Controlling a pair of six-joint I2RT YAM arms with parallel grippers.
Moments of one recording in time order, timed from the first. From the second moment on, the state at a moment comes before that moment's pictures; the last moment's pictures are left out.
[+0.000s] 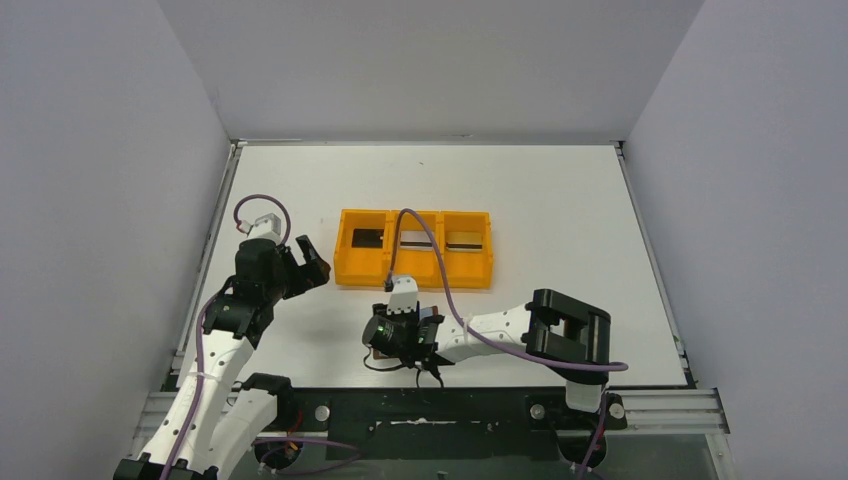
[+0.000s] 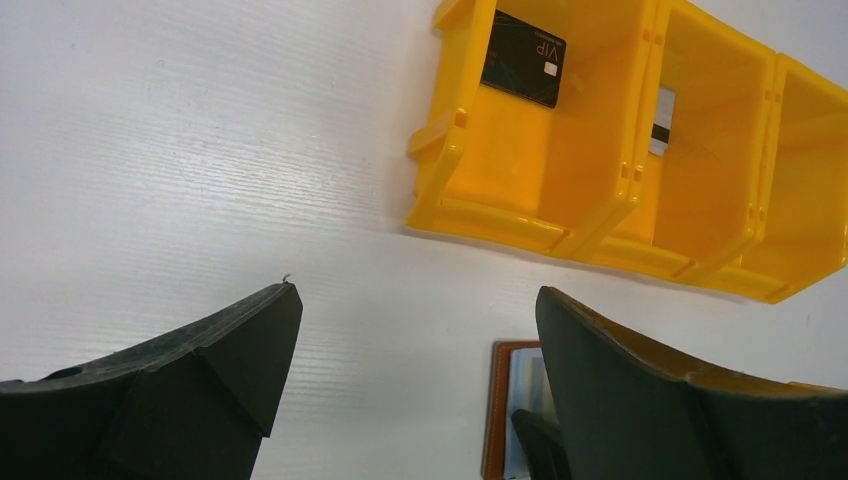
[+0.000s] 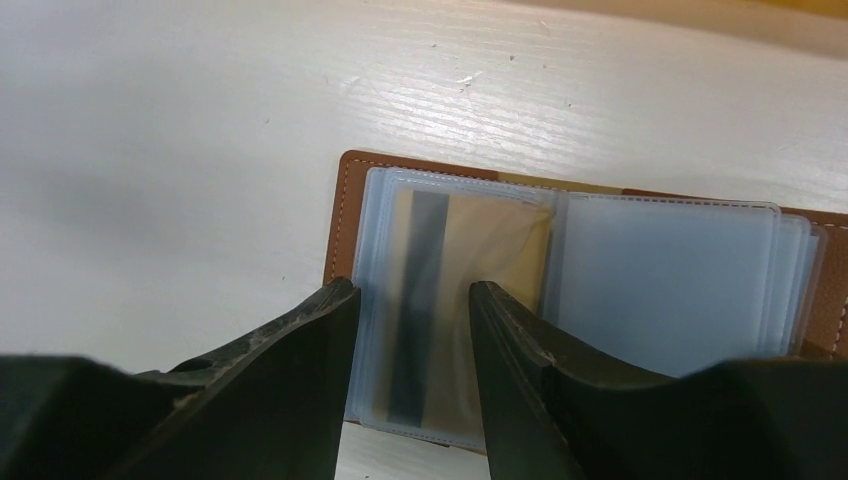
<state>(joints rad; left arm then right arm) -0.17 0.77 0.65 -0.52 -0.02 -0.51 1.33 1.83 1.05 -0.20 0.60 1.00</state>
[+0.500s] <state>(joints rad) -0.17 0.77 0.65 -0.52 -0.02 -0.51 1.33 1.83 1.05 -0.21 0.60 1.01</state>
